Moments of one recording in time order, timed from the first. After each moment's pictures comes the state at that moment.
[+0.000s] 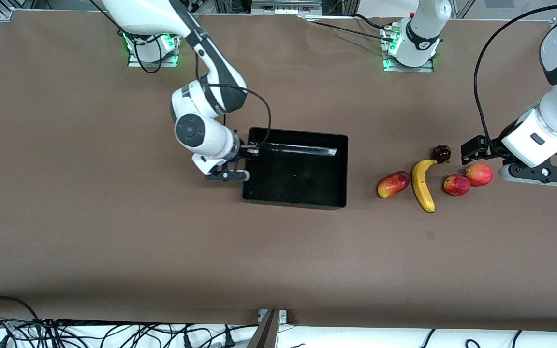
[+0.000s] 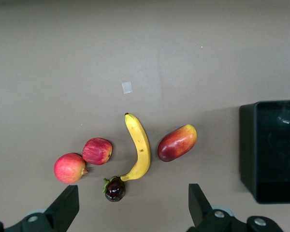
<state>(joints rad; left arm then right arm) 0.06 0.20 -0.16 -1.51 0.03 1.72 -0.01 0.65 0.56 -0.03 -1.70 0.38 2.19 0.43</state>
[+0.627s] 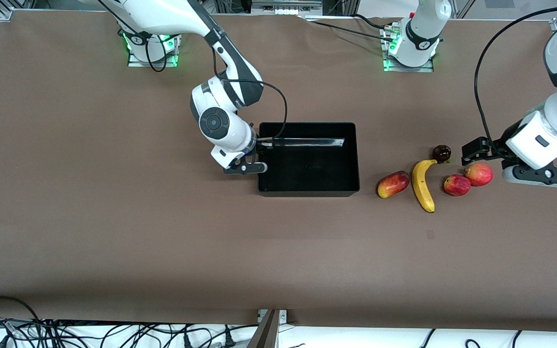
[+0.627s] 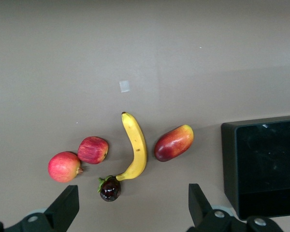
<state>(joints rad) 0.08 0.21 -0.16 -1.51 0.00 1.72 -0.01 0.70 0.59 -0.04 -1.70 0.38 2.23 0.41</state>
